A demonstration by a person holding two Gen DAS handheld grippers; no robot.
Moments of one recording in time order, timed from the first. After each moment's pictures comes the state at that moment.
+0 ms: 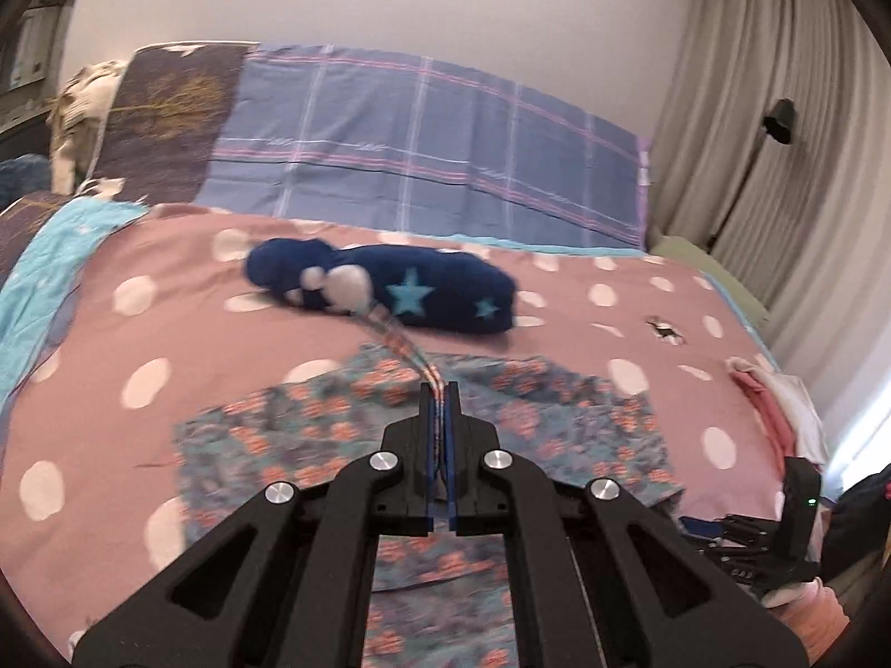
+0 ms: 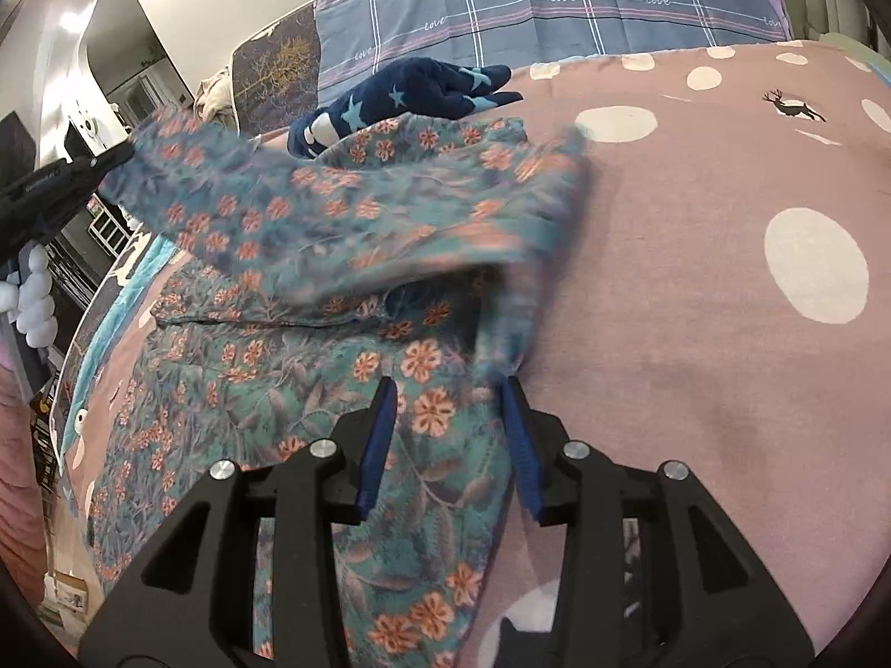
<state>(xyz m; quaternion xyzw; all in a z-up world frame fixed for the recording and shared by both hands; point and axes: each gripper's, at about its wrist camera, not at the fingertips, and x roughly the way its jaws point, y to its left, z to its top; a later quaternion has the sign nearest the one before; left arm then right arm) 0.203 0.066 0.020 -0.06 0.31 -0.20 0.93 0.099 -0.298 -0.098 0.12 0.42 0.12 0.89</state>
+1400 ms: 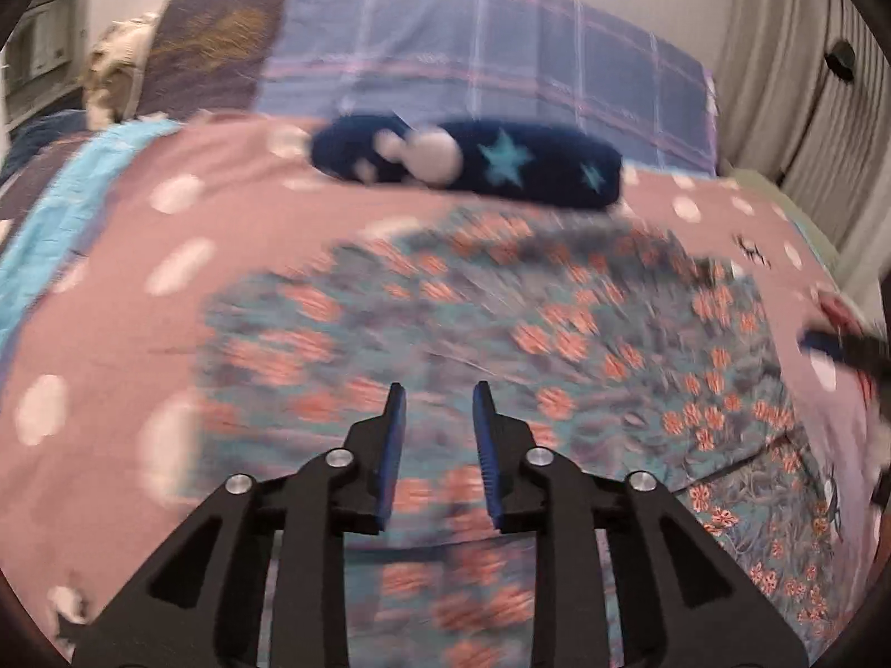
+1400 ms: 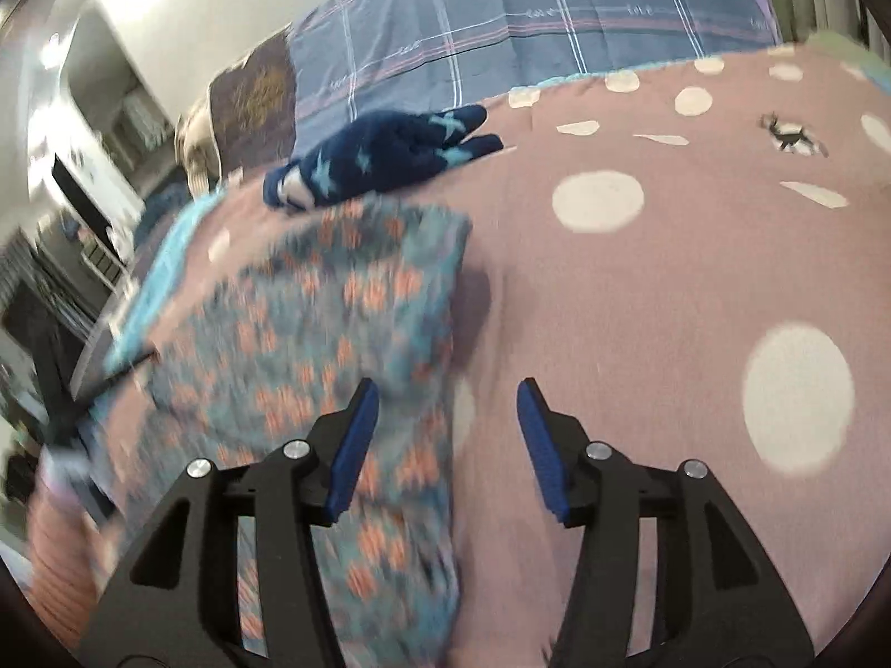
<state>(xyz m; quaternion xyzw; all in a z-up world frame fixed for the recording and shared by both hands) 0.212 0.070 -0.092 -0.01 0.40 -0.14 0.91 0.184 -0.342 -0.062 0.19 0.42 0.11 0.88</state>
